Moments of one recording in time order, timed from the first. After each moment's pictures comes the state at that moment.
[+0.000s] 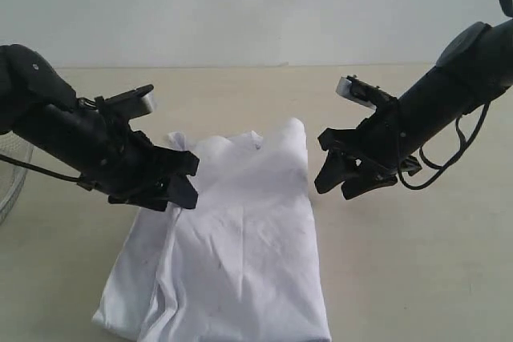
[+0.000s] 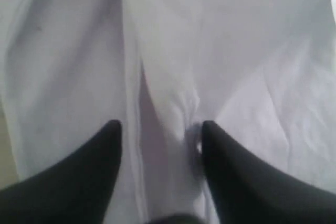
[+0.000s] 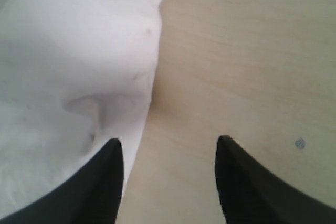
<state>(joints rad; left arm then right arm) -0.31 1.83 -0.97 -0.81 0.59 0.52 0.02 2.06 -1.25 0.81 0.91 -0.65</state>
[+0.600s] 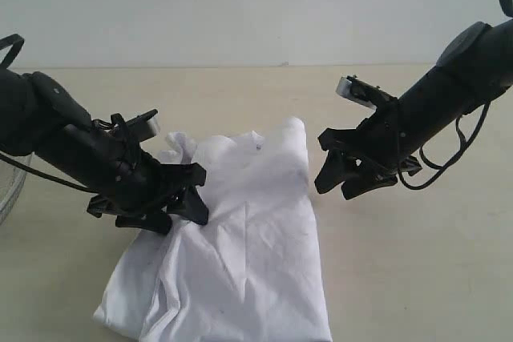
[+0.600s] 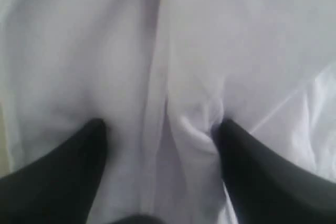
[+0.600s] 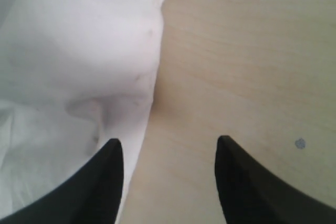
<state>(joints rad) -0.31 1.95 -0.97 -0.92 0.59 0.52 0.02 2.06 -1.25 0.81 0.91 -0.65</state>
